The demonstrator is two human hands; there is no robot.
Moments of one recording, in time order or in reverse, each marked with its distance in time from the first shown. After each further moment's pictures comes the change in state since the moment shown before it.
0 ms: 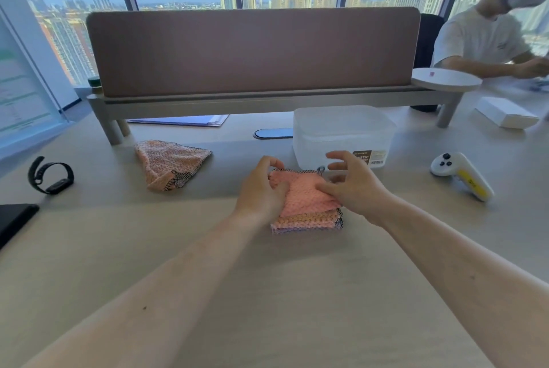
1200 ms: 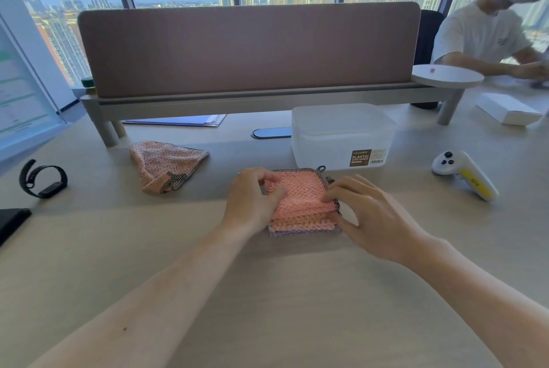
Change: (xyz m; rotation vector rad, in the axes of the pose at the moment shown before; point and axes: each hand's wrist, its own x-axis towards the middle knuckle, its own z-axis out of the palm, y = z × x) left_hand 0.005 -0.019 -0.003 0.148 0.094 0.042; right_hand -0.042 0.031 -0.020 -0.647 0.004 -0.774
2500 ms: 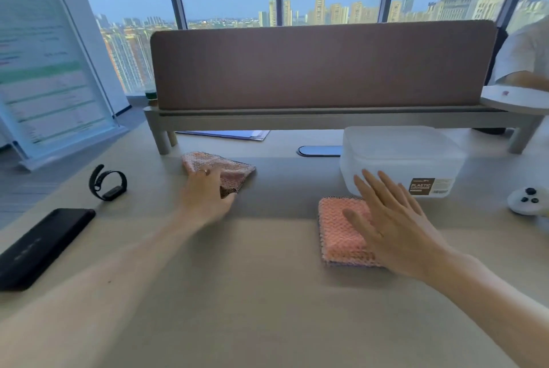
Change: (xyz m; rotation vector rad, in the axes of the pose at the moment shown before) left_hand 0.061 -0.102 -0.129 0.690 0.032 -0.089; right_hand 0.062 -0.030 0.023 -0.138 -0.316 0.370
